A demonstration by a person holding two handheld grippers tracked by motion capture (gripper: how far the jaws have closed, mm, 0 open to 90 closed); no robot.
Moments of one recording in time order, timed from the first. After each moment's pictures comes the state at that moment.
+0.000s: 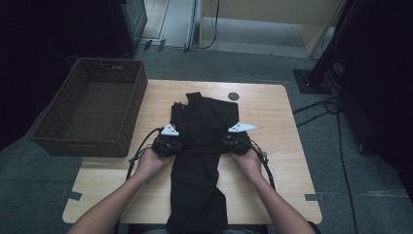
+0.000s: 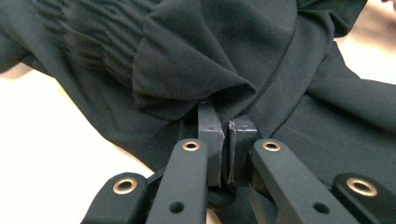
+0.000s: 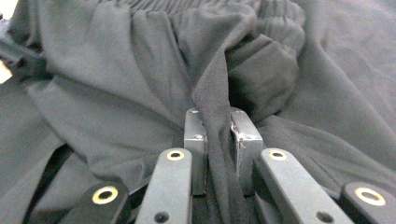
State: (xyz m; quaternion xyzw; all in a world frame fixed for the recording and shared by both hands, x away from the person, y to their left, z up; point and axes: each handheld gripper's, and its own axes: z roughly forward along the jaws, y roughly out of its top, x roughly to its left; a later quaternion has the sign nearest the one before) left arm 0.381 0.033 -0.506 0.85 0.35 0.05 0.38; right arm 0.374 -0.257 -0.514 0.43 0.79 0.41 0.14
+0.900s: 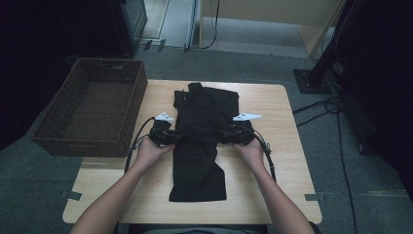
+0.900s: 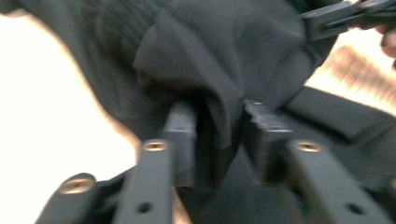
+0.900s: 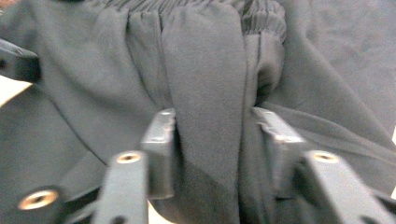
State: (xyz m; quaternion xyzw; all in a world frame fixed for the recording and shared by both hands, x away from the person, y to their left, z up) left arm 0.403 0.050 -0.487 0.82 0.39 0.02 0.42; right arm 0.397 -0.272 -0.498 0.45 0.77 0.43 0.11
